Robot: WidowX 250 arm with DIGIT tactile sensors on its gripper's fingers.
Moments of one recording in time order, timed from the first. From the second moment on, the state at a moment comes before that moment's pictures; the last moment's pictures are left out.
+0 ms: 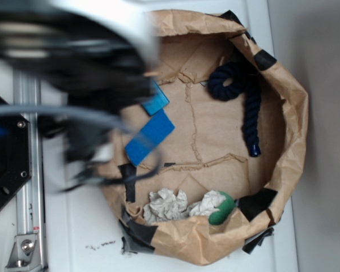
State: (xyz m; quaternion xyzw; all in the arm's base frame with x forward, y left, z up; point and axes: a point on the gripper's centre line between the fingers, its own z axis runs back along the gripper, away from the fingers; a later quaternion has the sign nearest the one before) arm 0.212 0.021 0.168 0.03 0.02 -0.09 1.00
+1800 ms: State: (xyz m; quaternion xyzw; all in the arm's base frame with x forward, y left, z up) arm 0.223 0.062 0.009 0.10 0.12 -0.35 0.92
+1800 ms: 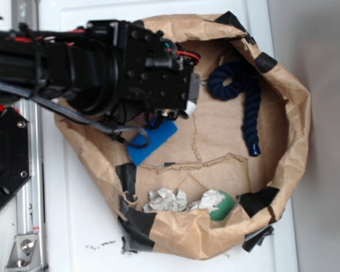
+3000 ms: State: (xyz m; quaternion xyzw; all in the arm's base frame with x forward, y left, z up) arm 0.264 0.015 0.126 -0.01 -0.02 -0.09 1.00
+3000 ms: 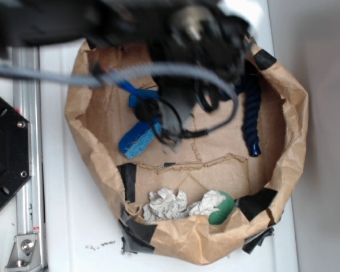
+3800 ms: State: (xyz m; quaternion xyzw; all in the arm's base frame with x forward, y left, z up) arm 0.216 0.038 0.090 0.01 -0.01 -0.25 0.97
